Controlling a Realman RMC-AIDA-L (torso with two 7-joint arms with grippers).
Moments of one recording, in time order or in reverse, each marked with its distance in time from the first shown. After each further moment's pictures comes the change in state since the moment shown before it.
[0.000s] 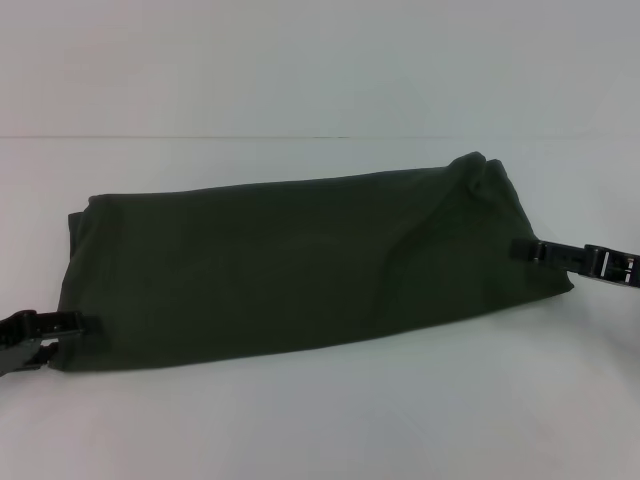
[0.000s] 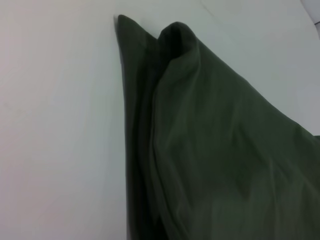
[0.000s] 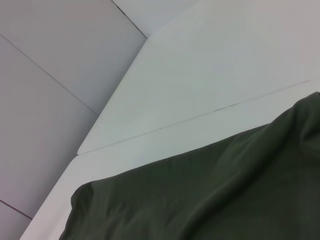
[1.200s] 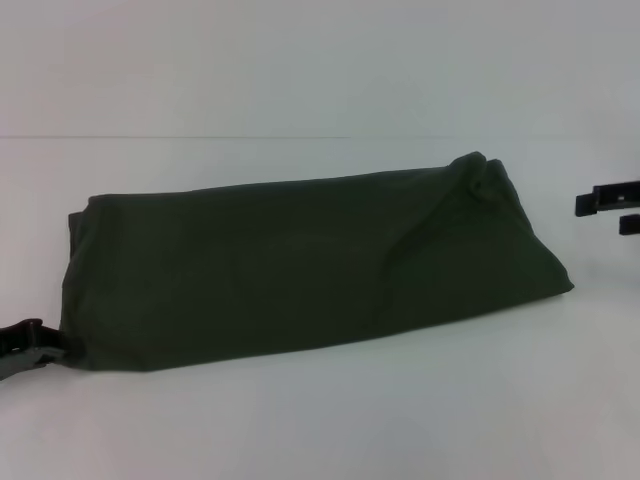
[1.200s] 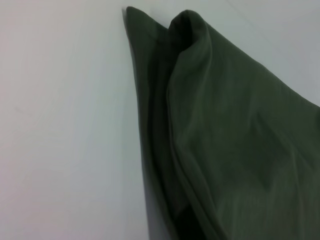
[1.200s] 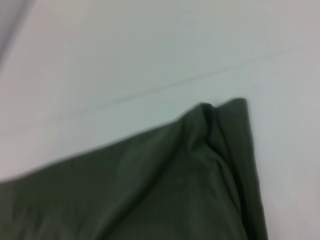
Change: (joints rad) left arm -0.022 0.002 0.019 -0.004 0.060 -0.030 0.010; right arm 0.142 -0.117 -0.115 -0.270 -0.366 -0.039 0.642
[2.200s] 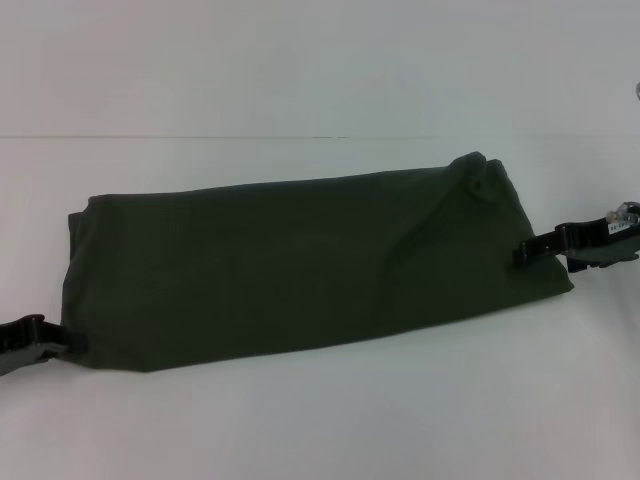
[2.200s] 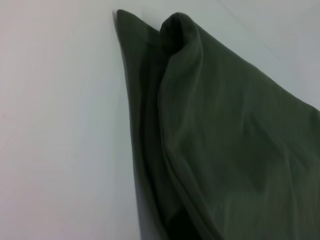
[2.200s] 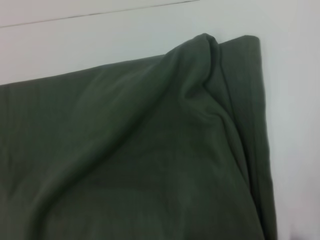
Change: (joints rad) left arm -0.005 -0.002 -0.003 0.001 -0.007 0.003 0.014; right arm 0.163 0.116 -0.031 0.125 -0.332 0.190 0.050
